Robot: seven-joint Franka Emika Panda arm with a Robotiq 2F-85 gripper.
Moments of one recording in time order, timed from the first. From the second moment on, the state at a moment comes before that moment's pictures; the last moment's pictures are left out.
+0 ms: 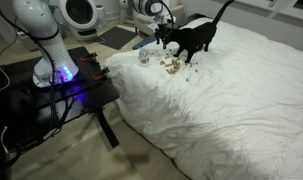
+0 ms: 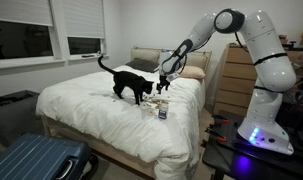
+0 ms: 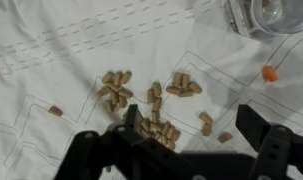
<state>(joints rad) -0.05 0.53 -0.15 -1.95 -0.10 2.57 0.08</state>
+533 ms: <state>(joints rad) -0.08 0.57 -0.16 -1.95 -0.10 2.69 0.08</state>
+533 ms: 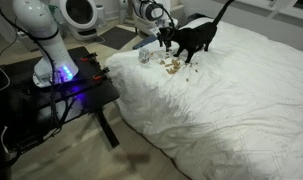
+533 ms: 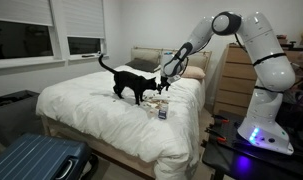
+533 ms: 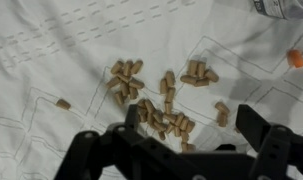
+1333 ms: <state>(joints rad) -0.09 0.68 -0.14 -1.90 -0.10 2.71 0.08</state>
